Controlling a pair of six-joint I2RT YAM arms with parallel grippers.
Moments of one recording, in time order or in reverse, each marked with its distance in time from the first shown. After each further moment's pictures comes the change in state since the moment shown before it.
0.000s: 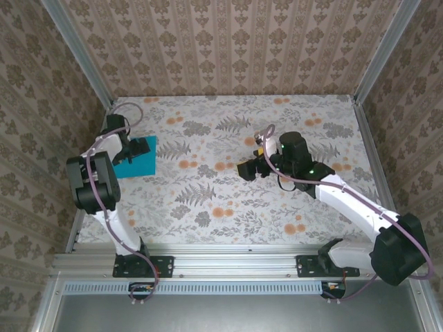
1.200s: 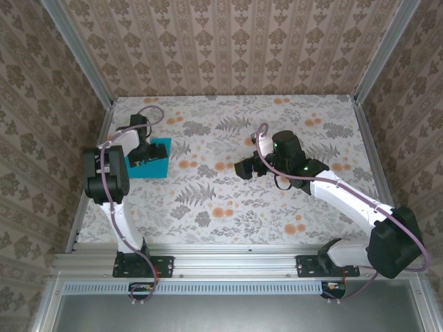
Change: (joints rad) left arm -0.167 0.093 0.068 -0.160 -0.006 -0.008; right arm 0.024 0.050 0.042 -0.056 0.096 0.010
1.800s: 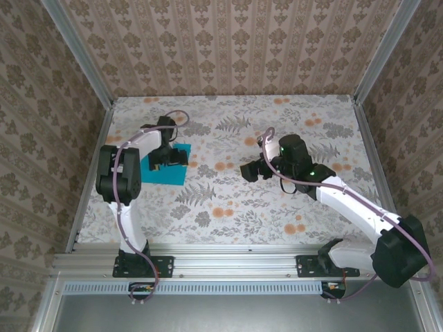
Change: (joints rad) left arm -0.224 0.002 0.030 -0.140 -0.021 -0.117; right arm -0.034 -0.084 -0.073 -0.003 0.022 -0.022
